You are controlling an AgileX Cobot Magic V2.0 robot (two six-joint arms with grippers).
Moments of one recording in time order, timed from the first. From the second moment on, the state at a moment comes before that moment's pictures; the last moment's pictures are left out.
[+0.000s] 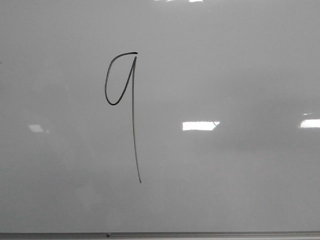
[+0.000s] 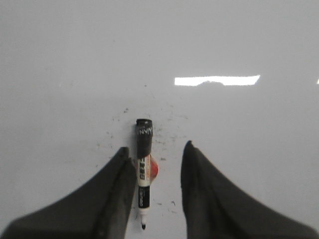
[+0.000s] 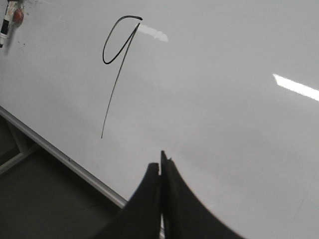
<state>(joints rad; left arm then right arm) 0.00 0.53 -0.45 -0.09 0.24 0.10 0.23 0.39 -0.36 0.67 0.46 -0.78</state>
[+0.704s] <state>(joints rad) 0.00 0.29 -0.44 -0.09 0.41 0.11 0.23 0.39 -0.36 0.67 0.46 -0.78</state>
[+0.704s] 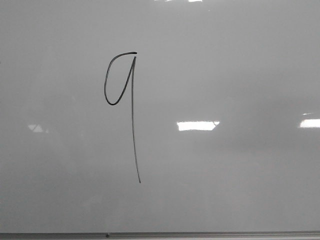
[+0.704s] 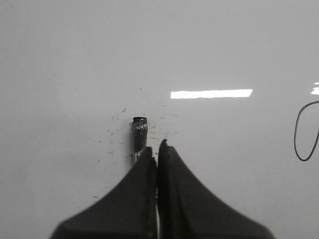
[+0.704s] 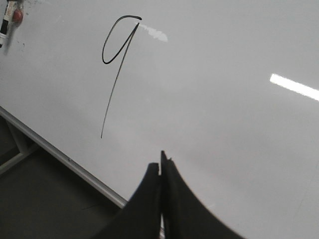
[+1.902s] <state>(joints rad) 0.08 -0.01 -0.04 -0.07 0.26 0.10 0.23 0.39 -0.36 0.67 0.46 -0.78</state>
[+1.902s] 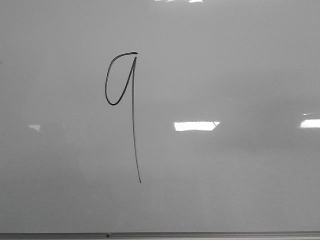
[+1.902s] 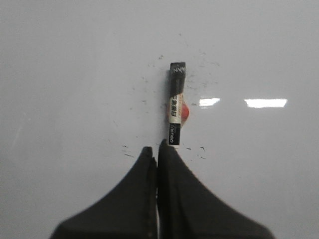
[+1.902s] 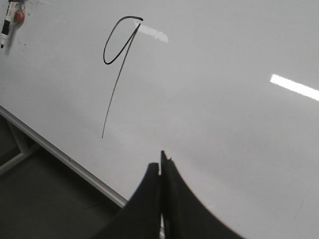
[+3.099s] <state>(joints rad) 0.02 -0.01 0.01 -0.07 0.13 0.10 0.23 0.39 -0.36 0.67 0.46 -0.78</state>
